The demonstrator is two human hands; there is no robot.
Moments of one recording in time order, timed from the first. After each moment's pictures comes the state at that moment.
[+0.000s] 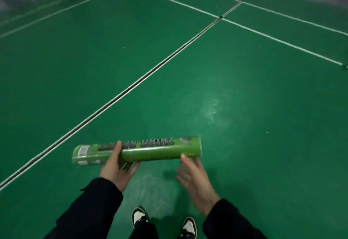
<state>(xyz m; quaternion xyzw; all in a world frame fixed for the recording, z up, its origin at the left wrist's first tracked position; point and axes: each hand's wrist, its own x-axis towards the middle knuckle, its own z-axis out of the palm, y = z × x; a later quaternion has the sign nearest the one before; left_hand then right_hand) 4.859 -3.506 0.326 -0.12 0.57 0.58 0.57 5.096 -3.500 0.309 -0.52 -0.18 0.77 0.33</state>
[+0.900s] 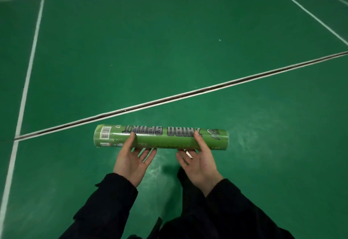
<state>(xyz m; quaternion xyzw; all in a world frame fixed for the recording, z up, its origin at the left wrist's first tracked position) 4.493 -3.513 0.311 -0.20 0.45 0.74 0.45 4.633 -3.378 0.299 -0.50 -0.11 0.84 0.17</state>
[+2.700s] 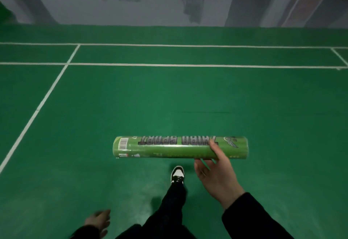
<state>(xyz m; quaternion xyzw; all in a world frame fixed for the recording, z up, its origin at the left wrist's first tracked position) 3.186 -2.596 0.150 -0.41 0.70 0.47 0.35 3.287 -2.259 0.339 -0.46 -0.25 0.85 0.06</state>
